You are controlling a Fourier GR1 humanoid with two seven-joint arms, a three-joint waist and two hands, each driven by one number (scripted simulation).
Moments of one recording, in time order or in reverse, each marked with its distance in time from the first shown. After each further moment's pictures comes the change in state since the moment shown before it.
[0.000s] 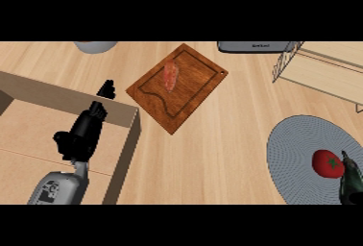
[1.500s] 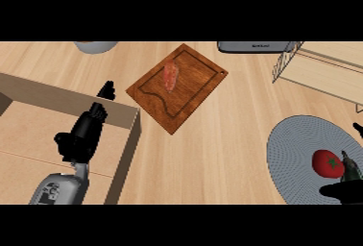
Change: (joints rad) left arm 0.012 -0.019 0.013 -0.015 -0.026 -0.017 0.016; right arm -0.066 0.251 0.054 0.187 0.305 0.086 -0.074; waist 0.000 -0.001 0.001
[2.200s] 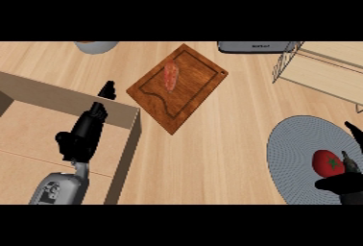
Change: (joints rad) left arm -0.006 0.005 -0.002 0.012 0.006 -0.004 -0.008; right arm -0.054 0.052 -0.027 0.145 0.068 0.017 -0.088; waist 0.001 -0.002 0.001
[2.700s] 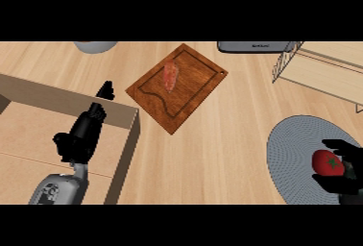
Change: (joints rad) left arm 0.010 -0.006 0.007 -0.020 -0.012 0.004 0.012; right arm 0.023 0.037 0.016 0.087 0.063 -0.005 -0.098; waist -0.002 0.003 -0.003
